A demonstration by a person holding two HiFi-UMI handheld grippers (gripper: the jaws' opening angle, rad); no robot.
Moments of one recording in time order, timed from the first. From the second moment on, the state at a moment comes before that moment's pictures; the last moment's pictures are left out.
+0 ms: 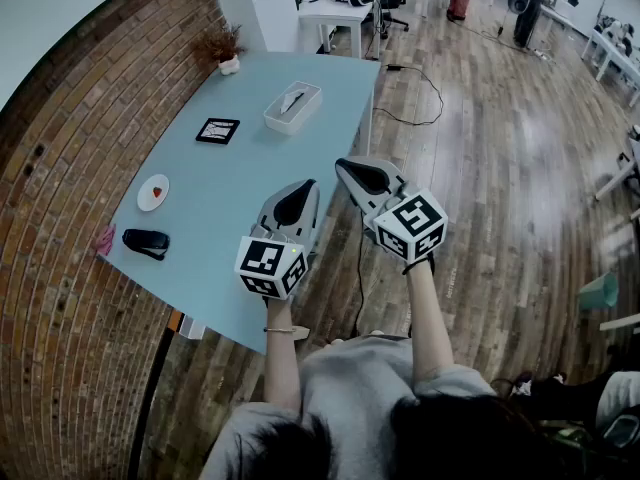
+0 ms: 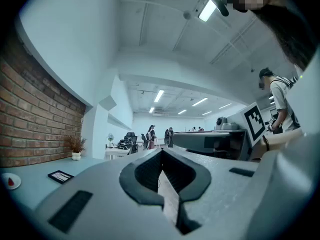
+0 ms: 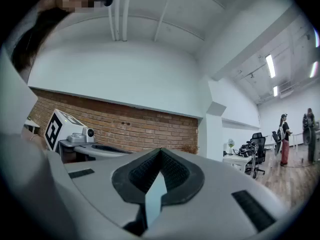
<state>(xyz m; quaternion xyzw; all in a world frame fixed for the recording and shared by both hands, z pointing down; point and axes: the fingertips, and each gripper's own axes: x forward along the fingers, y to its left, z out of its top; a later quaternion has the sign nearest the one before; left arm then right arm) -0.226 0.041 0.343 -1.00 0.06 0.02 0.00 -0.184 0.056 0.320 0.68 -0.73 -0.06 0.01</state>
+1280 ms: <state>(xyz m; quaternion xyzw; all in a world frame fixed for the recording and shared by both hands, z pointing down) -0.168 0.043 0.374 -0.99 0.12 0.01 -0.04 -0.113 0.058 0.361 0.66 -0.75 -0.01 -0.01</state>
